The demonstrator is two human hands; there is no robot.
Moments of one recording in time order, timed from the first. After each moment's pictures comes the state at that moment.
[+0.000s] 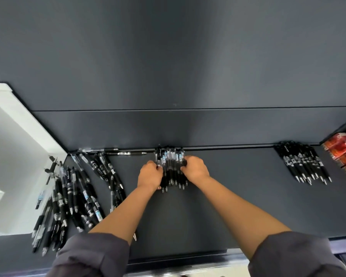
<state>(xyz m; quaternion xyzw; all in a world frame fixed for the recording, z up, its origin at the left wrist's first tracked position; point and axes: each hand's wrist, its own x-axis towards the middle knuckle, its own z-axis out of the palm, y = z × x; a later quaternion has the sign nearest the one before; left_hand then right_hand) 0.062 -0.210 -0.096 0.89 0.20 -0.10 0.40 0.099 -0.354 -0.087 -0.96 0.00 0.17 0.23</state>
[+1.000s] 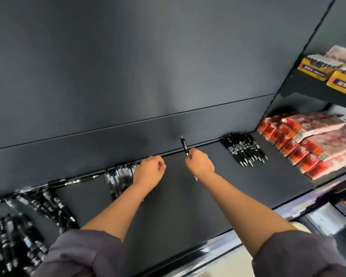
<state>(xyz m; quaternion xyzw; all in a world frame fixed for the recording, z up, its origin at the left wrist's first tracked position) 0.095 -0.319 -0.058 0.96 -0.10 -0.03 0.27 0.091 -0.484 -0.041 -0.94 0.18 0.06 0.28</state>
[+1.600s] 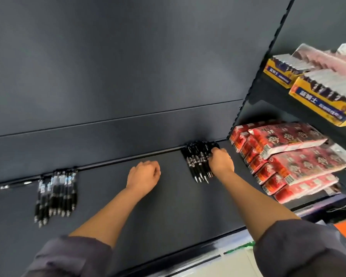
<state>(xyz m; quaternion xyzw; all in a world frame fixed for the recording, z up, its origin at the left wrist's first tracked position) 0.114 -0.500 -0.076 0.98 -0.10 -0.03 0.17 0.133 -0.739 -0.062 -0.97 0.17 0.04 0.16</state>
